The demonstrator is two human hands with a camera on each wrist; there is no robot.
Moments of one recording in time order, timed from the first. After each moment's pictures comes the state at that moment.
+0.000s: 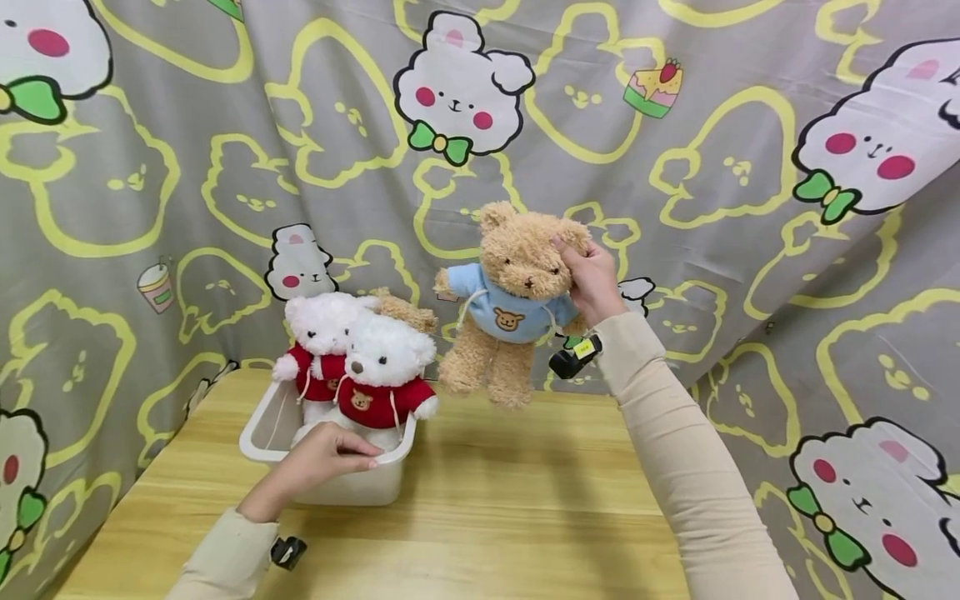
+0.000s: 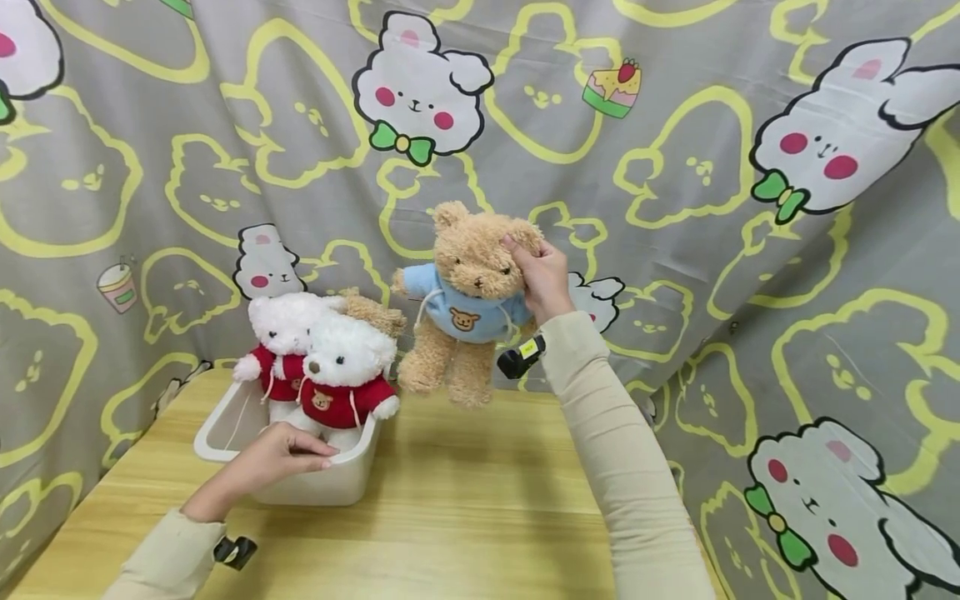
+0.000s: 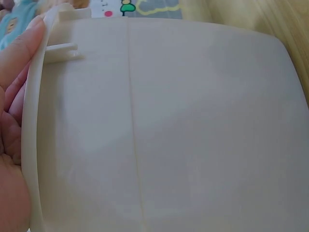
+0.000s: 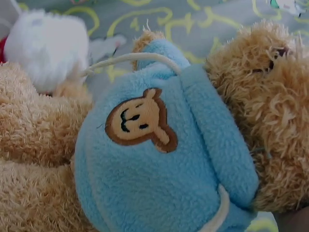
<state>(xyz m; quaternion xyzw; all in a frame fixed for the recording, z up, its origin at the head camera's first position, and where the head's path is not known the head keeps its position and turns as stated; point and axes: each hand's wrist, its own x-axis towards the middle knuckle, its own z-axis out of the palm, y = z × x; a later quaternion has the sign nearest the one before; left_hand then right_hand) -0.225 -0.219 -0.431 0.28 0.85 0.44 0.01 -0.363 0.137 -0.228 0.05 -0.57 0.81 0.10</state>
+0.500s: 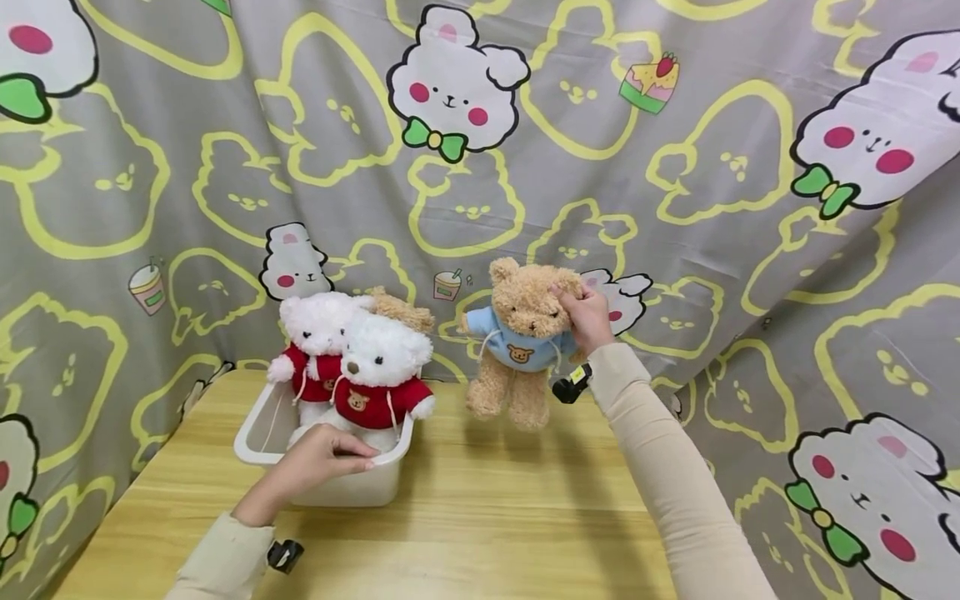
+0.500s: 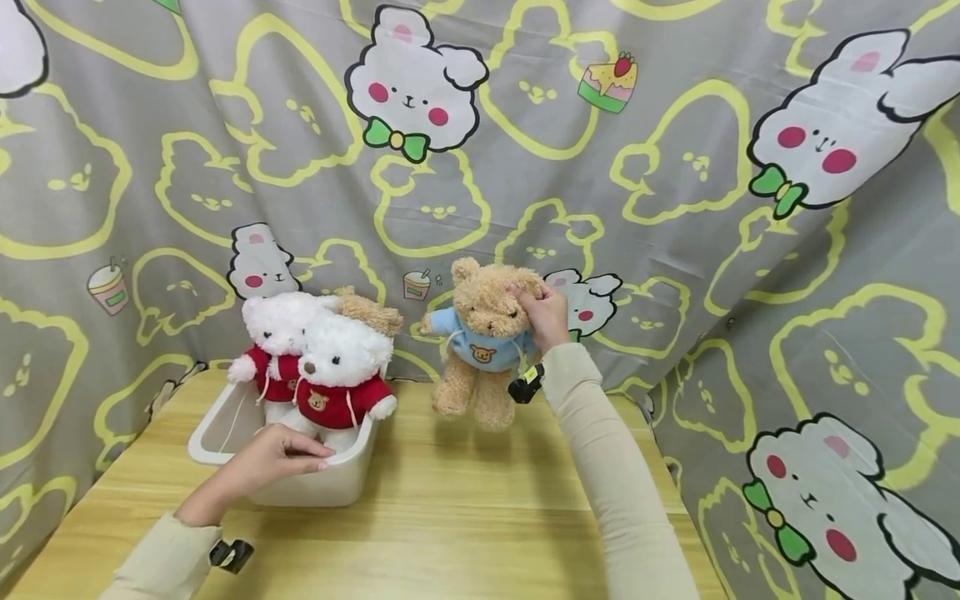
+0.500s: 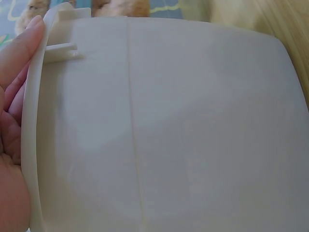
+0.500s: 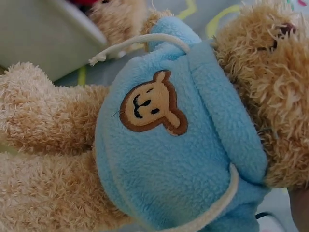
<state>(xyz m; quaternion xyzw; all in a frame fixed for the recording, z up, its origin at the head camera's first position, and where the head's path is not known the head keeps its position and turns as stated) -0.226 -0.218 -0.429 0.27 0.86 0.43 0.01 -0.396 0.171 -0.315 0.03 -0.62 0.78 0.08</state>
